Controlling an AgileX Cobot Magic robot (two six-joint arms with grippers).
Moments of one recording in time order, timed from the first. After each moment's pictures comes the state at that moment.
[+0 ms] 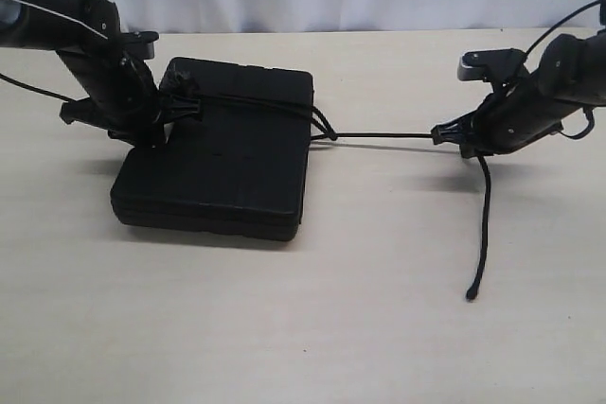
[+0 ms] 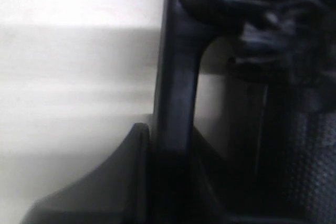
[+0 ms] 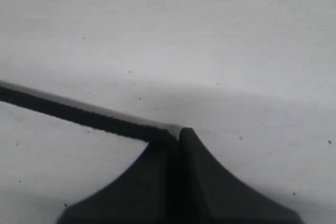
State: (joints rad) left arm -0.09 2.13 -1.41 0.00 0.68 -0.26; right arm 0.00 2.06 -1.21 0.17 0.38 -0.22
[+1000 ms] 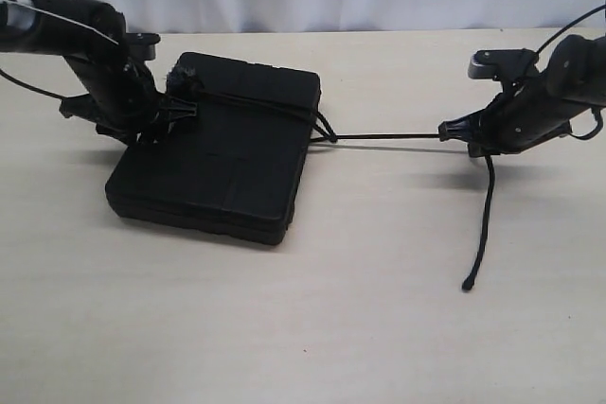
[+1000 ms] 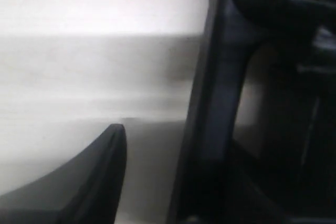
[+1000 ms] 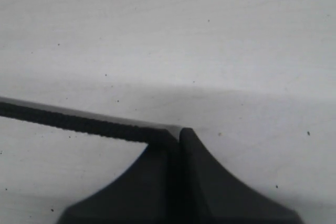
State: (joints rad) left arm -0.09 2.18 -1.46 0.10 0.66 -0.29; right arm -0.02 2.06 -1.20 0.16 0.37 -0.17
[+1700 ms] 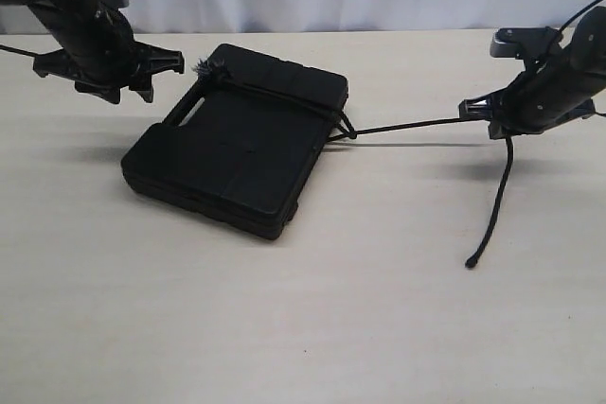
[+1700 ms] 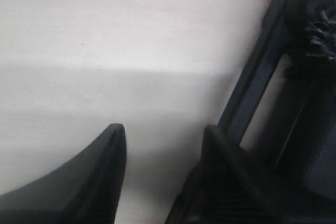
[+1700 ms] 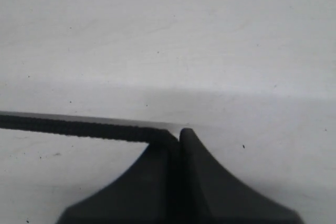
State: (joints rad) left arm -0.07 2.08 -1.50 0.07 0.71 -0.30; right arm -0.06 2.05 -1.29 0.13 0.46 -0.16
